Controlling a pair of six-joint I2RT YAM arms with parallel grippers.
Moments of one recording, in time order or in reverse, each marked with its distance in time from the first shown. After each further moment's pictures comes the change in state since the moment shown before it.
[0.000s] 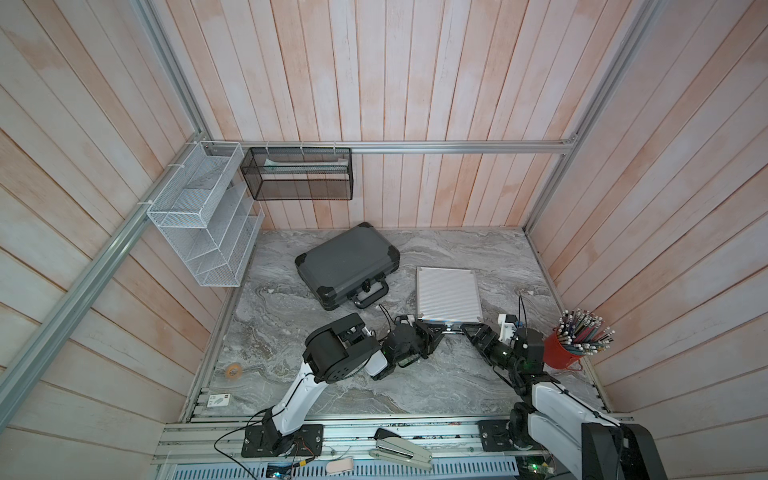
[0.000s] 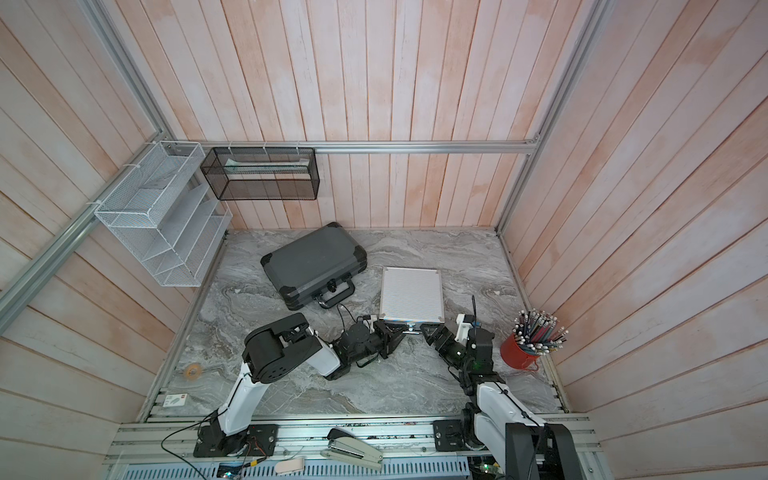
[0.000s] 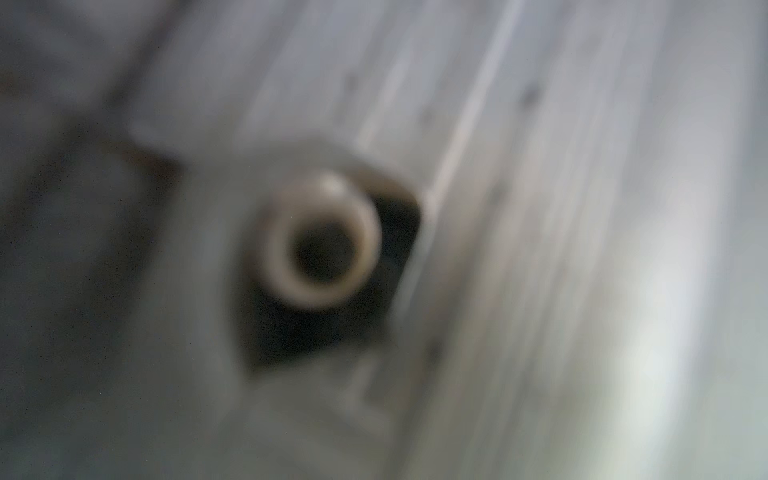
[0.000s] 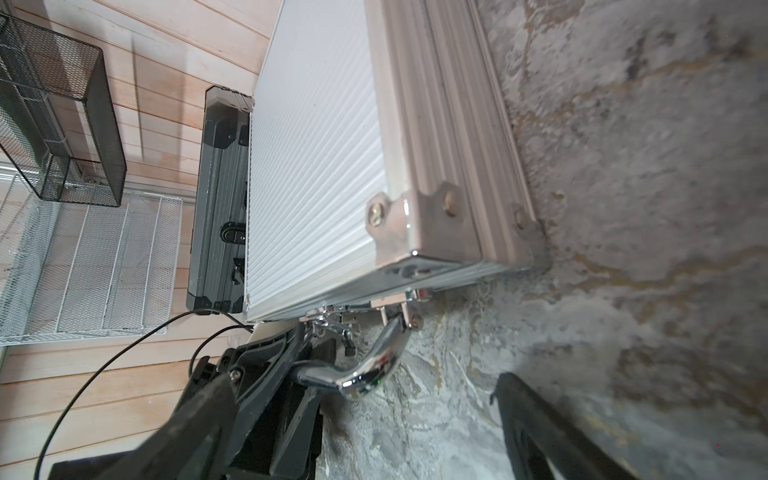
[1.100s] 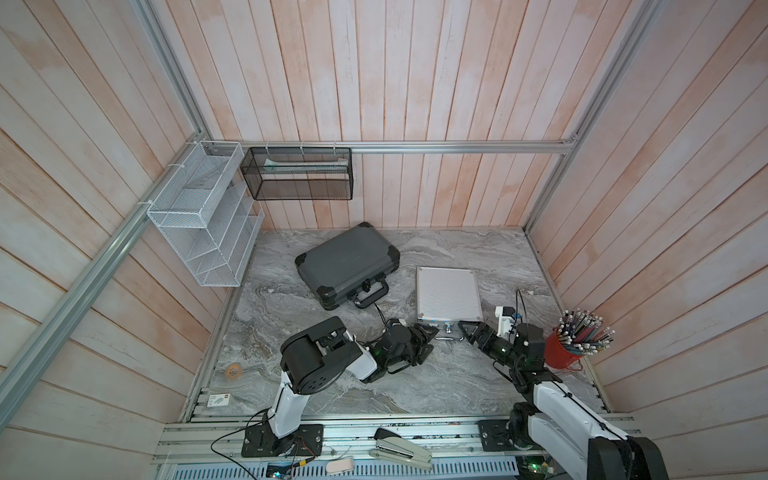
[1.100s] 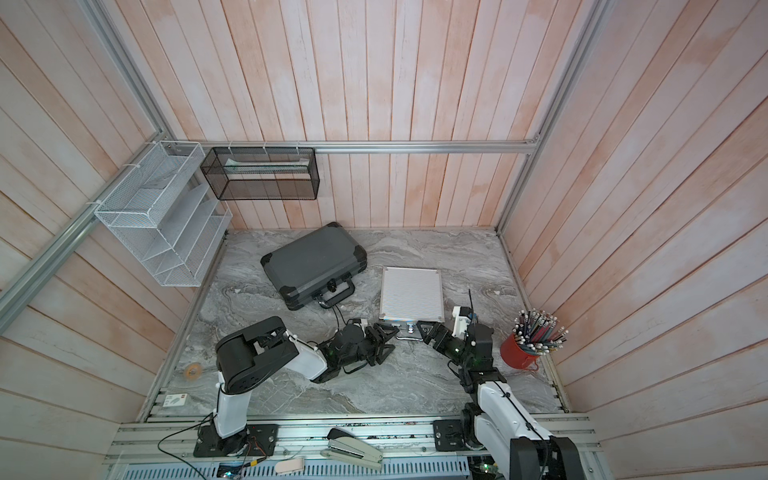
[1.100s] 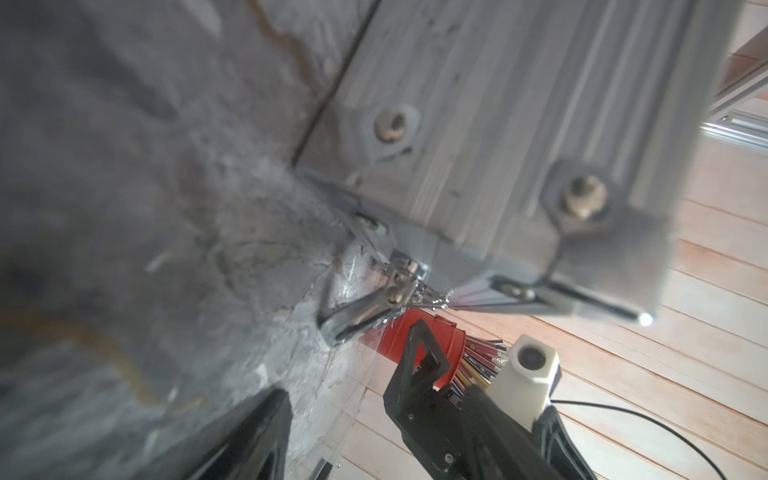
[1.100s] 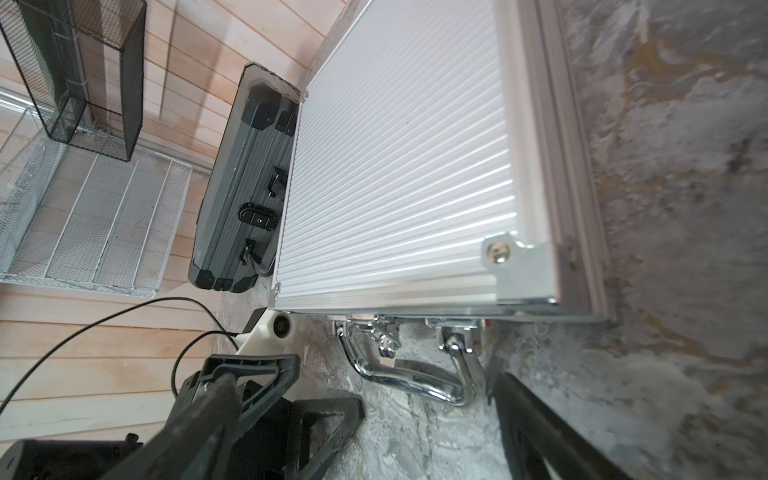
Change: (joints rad) left arm -0.005 -0.216 -0.126 -0.272 -0.003 0.146; right arm 0.067 -0.075 0.051 -0.068 0.010 -0.130
